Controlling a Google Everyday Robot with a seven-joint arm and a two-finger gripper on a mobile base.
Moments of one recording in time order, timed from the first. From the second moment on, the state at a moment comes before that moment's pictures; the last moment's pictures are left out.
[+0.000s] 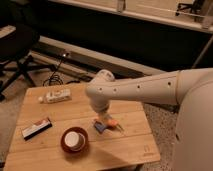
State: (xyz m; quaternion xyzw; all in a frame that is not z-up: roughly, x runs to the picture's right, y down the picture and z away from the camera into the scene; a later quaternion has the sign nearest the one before) arm -0.042 0.124 0.757 -0.26 -0.12 -0.25 0.93
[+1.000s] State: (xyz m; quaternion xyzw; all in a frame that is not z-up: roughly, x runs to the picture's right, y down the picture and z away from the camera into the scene) arm -0.163 0.032 0.824 -0.28 -0.13 -0.29 0.91
